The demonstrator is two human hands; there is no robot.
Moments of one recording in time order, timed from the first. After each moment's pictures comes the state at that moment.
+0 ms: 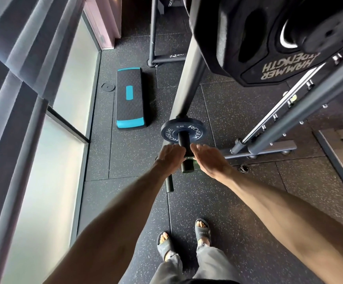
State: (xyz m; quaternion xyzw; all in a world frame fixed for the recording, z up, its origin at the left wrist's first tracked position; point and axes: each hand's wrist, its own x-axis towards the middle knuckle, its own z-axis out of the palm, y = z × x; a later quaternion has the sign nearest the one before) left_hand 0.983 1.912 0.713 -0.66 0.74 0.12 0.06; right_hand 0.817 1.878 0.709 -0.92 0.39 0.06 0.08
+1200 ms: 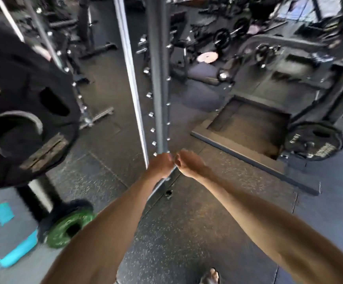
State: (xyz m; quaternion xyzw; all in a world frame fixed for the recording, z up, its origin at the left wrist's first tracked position) left_hand 0.635 1.810 0.802 -0.46 0.83 0.30 -0.03; right_hand 0.517 1.878 0.816 -0.62 0.77 -0.09 0.15
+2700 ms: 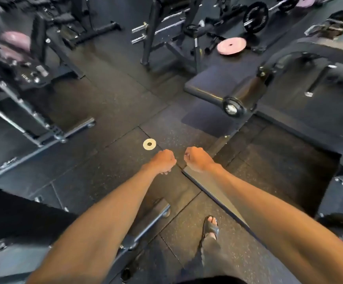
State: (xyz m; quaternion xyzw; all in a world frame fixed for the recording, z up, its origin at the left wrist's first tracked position) left_hand 0.055 1.261 0.732 -0.55 0.74 0.38 0.07; right_hand -0.099 1.311 0.721 -0.60 0.74 -0.10 0.29
